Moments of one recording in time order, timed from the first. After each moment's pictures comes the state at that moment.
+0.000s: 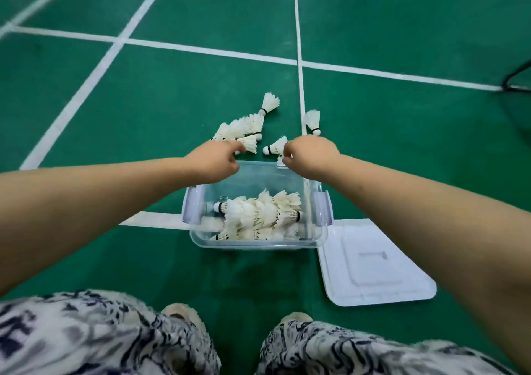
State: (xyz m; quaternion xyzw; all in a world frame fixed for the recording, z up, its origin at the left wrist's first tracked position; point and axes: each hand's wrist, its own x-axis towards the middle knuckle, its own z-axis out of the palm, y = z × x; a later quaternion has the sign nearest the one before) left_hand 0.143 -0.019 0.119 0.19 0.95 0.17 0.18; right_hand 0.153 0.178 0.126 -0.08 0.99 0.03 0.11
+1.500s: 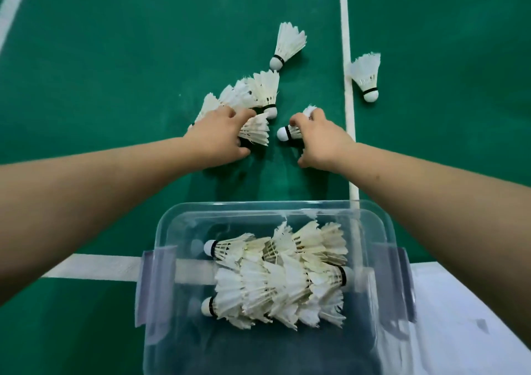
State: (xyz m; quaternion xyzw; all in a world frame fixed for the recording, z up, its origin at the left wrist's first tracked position) left_hand -0.041 0.009 -0.046 0.18 0.95 0.07 0.23; right_hand -0.011 0.205 -0.056 -0.02 0.96 -0.12 0.24
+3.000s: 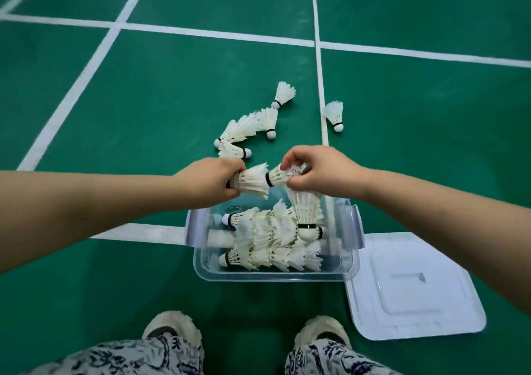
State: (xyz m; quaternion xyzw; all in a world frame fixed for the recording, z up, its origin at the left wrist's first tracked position) left_hand 0.111 -0.040 0.080 0.26 0.94 0.09 0.19; right_hand 0.138 0.174 0.111 -0.06 0.92 -0.34 0.21
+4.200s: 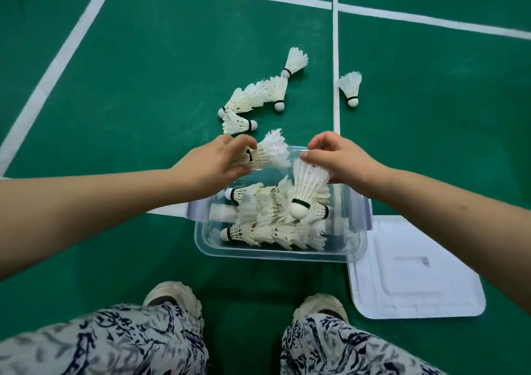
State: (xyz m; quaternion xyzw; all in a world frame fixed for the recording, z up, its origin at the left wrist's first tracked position) left_hand 0.132 -0.048 0.058 0.21 0.94 0.22 0.18; right_hand 0.148 0.185 0.077 0.11 0.80 -0.53 0.26
